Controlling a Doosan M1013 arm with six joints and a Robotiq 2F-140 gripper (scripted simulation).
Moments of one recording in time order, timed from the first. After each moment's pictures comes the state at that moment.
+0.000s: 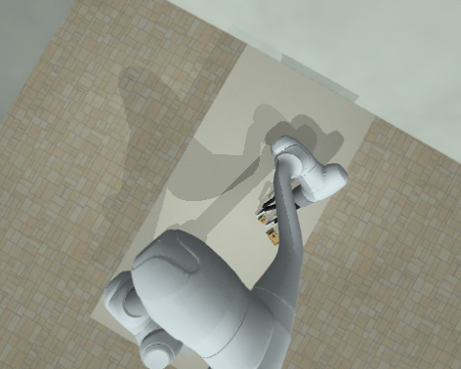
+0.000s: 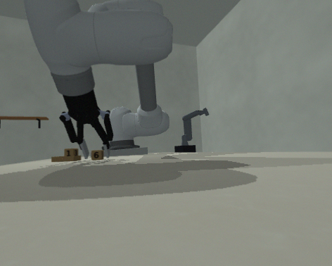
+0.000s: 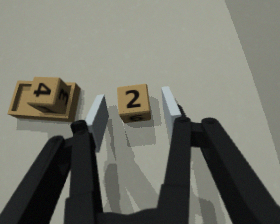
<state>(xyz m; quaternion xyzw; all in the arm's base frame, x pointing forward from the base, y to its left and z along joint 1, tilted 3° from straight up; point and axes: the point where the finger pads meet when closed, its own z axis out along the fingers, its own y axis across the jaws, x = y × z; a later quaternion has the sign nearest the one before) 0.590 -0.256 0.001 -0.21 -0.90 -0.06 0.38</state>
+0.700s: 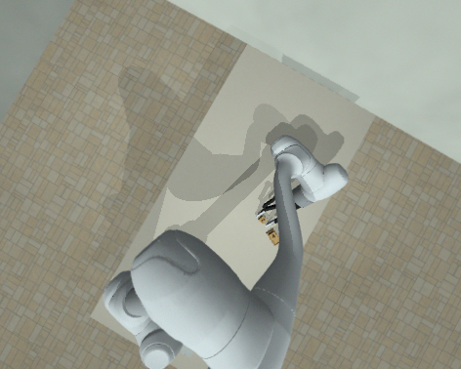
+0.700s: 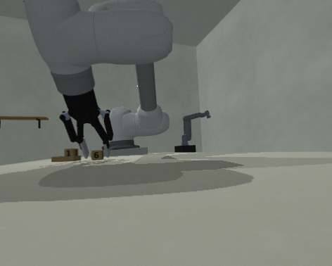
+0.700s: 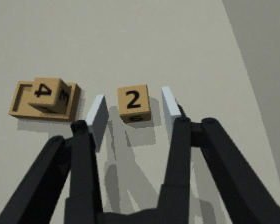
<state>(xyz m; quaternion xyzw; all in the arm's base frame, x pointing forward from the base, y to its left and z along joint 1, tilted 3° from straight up) 0.590 -0.256 0.003 -0.21 -0.90 -0.06 0.38</state>
